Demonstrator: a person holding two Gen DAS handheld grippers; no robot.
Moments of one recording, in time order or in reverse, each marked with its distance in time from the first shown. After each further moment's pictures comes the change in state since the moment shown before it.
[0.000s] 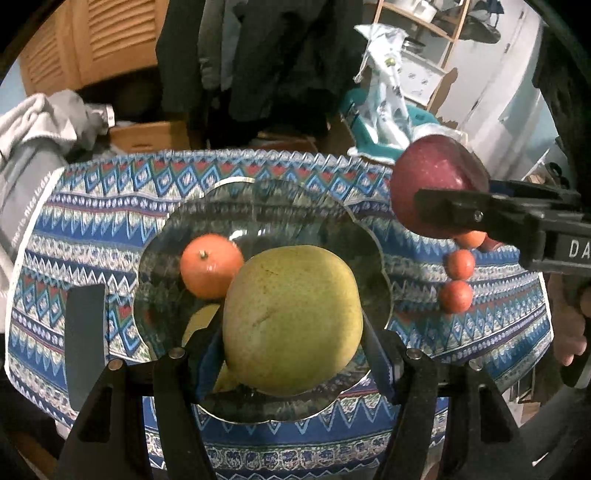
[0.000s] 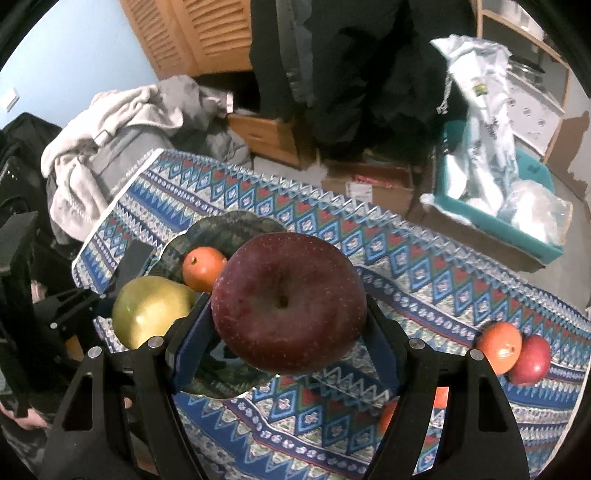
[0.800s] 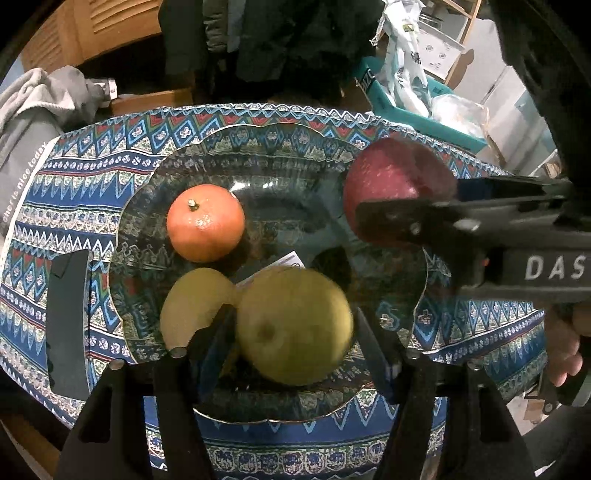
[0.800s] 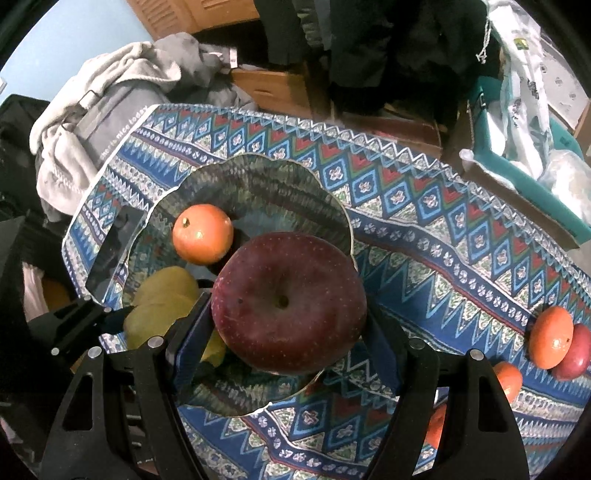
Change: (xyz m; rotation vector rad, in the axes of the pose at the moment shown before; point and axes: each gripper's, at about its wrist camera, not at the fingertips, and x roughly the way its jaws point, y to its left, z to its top) left arm 0.040 -0.001 -0.018 -0.018 0.087 0.038; right arm 0.074 0.012 -0.014 0.013 0.147 0.039
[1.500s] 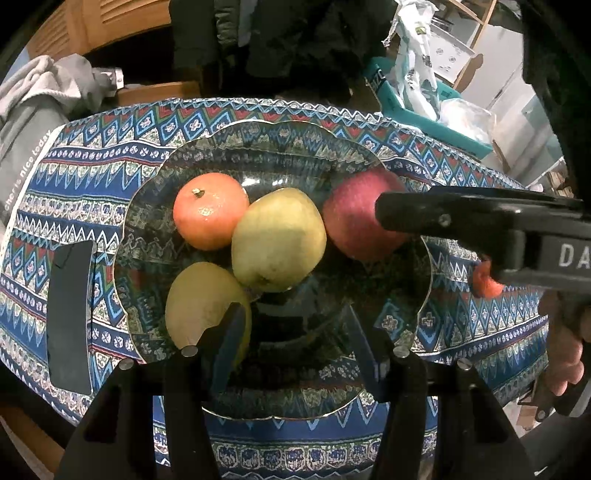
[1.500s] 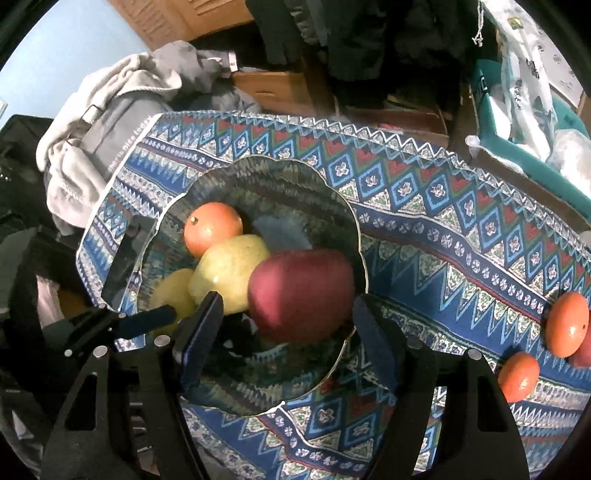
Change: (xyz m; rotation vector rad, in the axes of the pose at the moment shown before) left arm -0.002 0.009 0.003 -0.040 0.021 -0.001; right arm -0.004 -0.005 0.001 0.059 -0.007 0.064
